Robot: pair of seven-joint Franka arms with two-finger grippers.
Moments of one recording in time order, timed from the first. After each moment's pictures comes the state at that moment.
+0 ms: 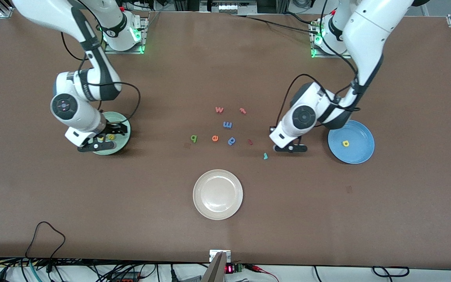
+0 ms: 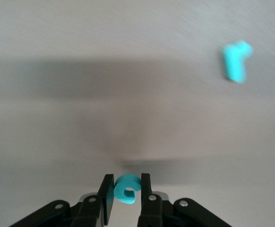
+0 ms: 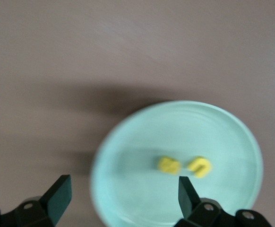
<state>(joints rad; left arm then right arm) -0.06 0.57 -0.39 -1.93 0.18 2.23 -0.59 0.29 0.32 -0.09 -2.12 -0.06 2.35 0.15</state>
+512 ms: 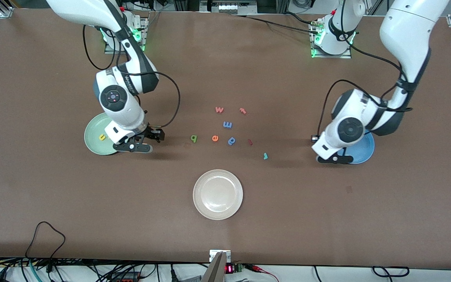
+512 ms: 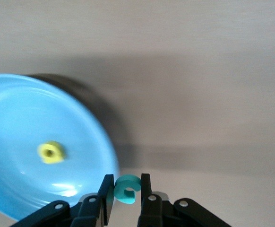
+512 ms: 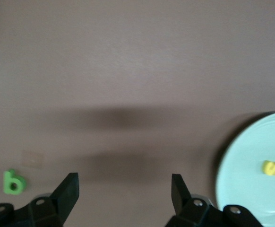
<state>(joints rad) 0.17 0.52 -0.39 -1.93 0.32 2.10 -0.41 0.45 0.41 -0.04 -1.95 -0.06 2.35 0.53</state>
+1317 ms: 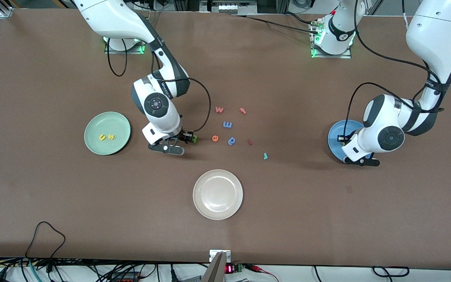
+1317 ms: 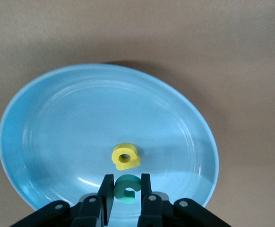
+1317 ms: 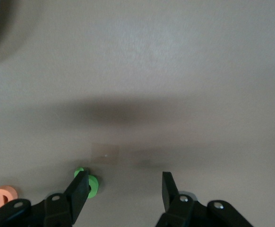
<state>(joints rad) 0.33 0.53 -0.40 -1.97 0.32 2.10 -0.19 0.60 0.58 -0.04 -1.82 0.01 2.35 0.72</state>
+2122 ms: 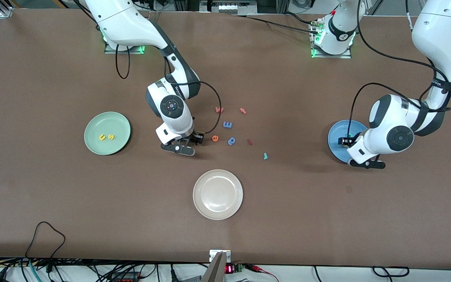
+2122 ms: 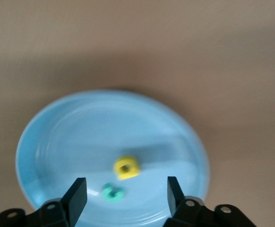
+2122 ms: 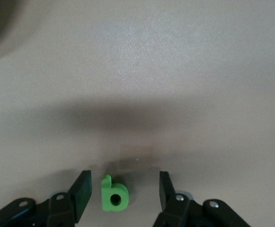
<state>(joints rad) 0.37 0.53 -0.49 -1.89 0.32 2.11 -0.19 0.64 0.66 -0.04 -1.76 0.01 2.41 0.79</state>
